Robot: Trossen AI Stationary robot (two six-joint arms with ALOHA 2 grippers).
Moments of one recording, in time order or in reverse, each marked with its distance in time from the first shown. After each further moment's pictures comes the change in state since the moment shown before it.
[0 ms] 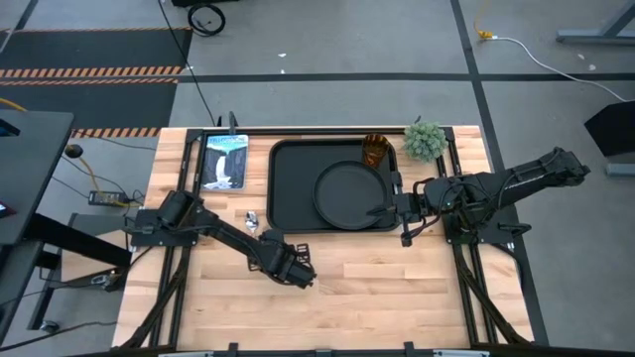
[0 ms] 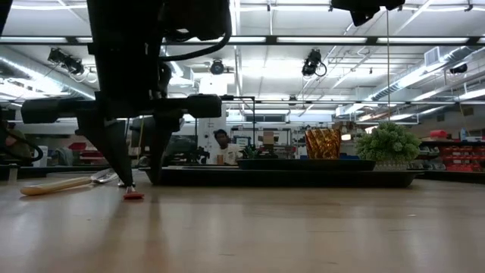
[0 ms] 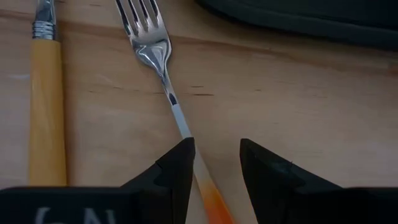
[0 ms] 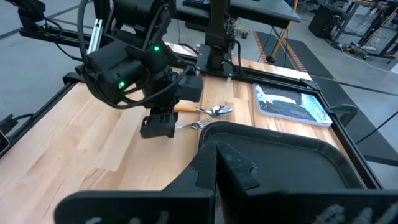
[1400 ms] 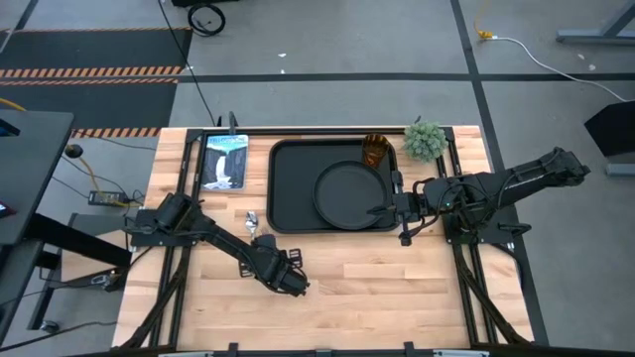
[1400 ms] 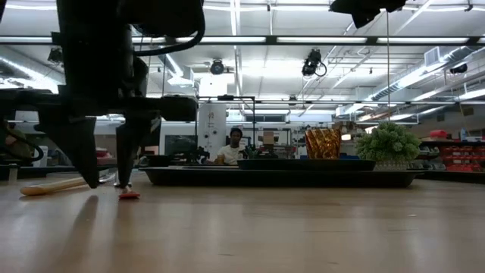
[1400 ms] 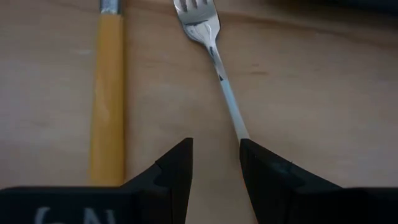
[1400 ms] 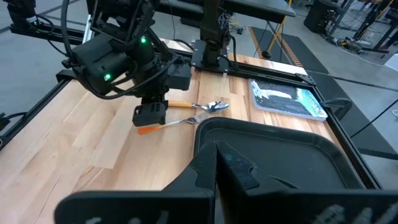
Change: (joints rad) left arm -0.054 -0.007 -0.015 -0.072 0.038 -0.086; right arm 0.001 0.000 0.000 -0.015 0.027 0.012
